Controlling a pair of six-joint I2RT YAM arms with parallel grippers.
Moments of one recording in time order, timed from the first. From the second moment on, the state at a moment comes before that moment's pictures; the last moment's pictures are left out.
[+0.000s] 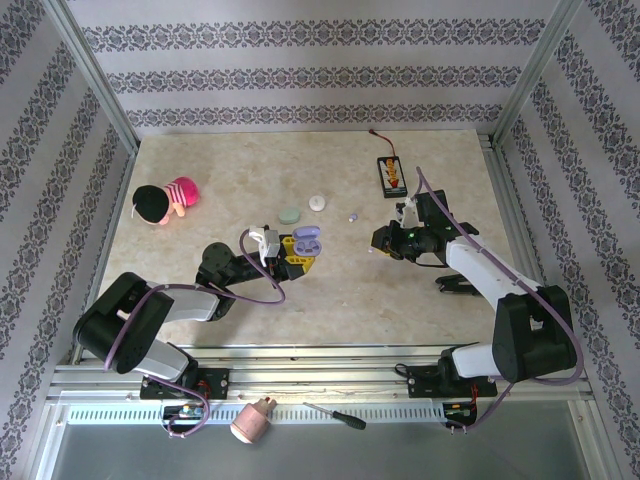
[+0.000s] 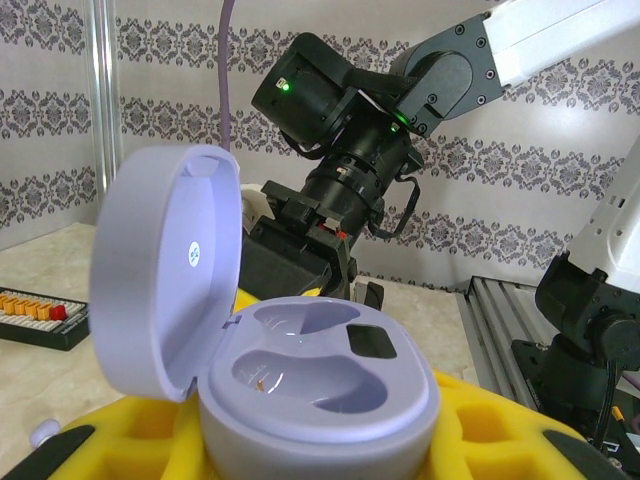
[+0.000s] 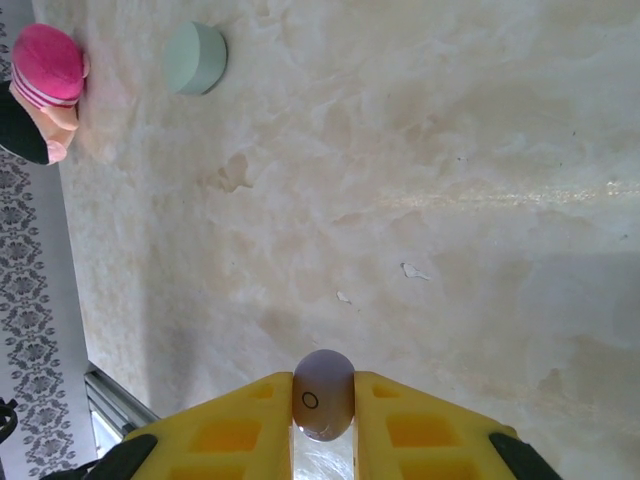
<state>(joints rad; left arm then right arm) -0.49 1.47 0.37 1.29 0.79 -0.22 0.20 1.37 0.84 -0.44 -0.62 0.62</state>
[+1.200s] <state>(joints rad) -0.49 1.50 0.39 1.29 0.79 -0.22 0.17 1.50 0.81 -0.36 -0.83 0.80</state>
